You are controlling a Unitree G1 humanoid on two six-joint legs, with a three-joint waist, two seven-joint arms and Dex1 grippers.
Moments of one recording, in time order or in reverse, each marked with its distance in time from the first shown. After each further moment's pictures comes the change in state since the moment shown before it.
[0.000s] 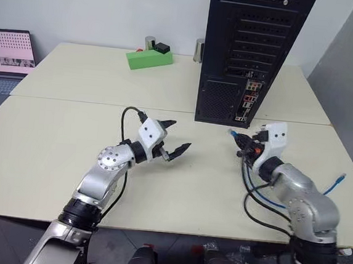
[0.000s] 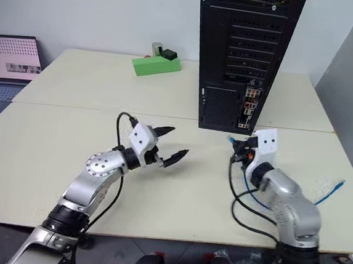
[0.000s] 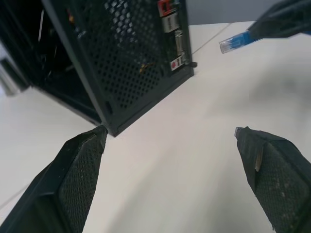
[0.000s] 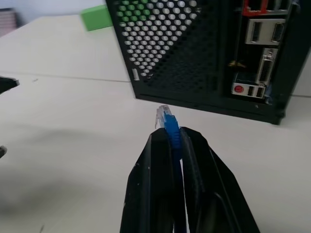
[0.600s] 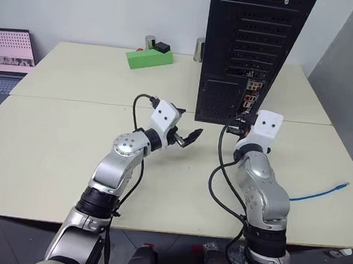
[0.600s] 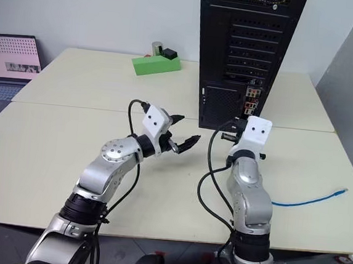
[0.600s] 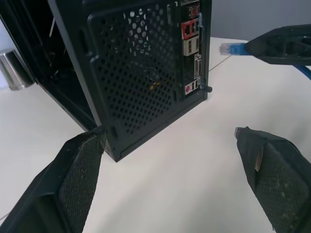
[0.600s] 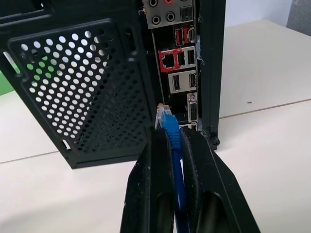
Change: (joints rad) left arm -0.103 -0.078 0.033 -0.029 0.015 0.222 0.036; right arm -0.116 0.289 0.022 0.115 -0.255 -0.185 -0.344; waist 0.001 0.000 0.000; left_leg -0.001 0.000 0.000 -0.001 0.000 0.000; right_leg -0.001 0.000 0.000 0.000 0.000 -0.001
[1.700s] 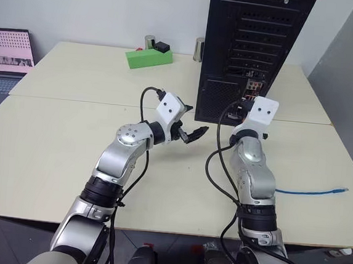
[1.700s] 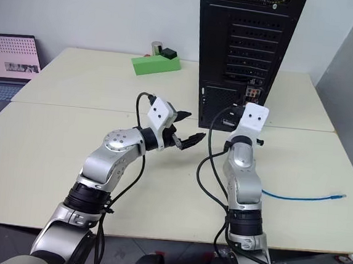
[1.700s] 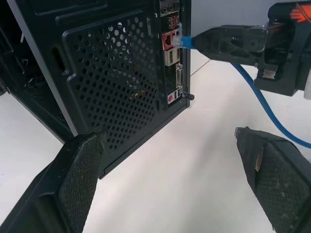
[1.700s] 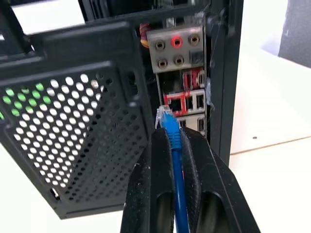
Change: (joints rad) left arm -0.081 -0.011 0.007 0.060 0.014 -0.009 -0.087; right arm -0.148 -0.012 -0.055 0.269 -0.056 -0.235 0.001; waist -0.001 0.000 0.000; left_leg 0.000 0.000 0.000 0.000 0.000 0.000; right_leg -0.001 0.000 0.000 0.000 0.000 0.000
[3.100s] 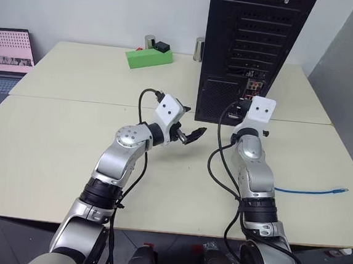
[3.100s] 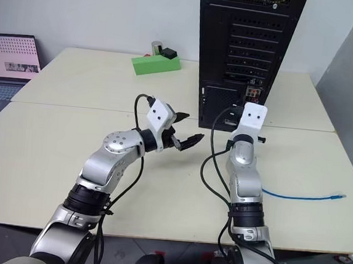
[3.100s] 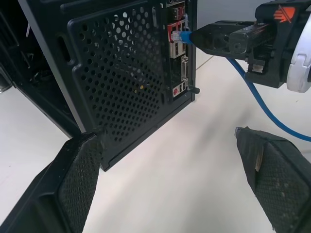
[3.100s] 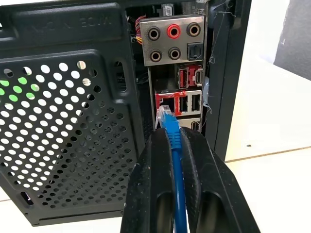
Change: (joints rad) left arm 0.016 0.001 0.001 -0.002 0.018 -0.003 0.015; right arm -0.046 -0.043 -0.018 0.154 -0.039 -0.087 0.026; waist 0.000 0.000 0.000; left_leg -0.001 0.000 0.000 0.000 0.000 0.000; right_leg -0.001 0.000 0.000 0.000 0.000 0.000
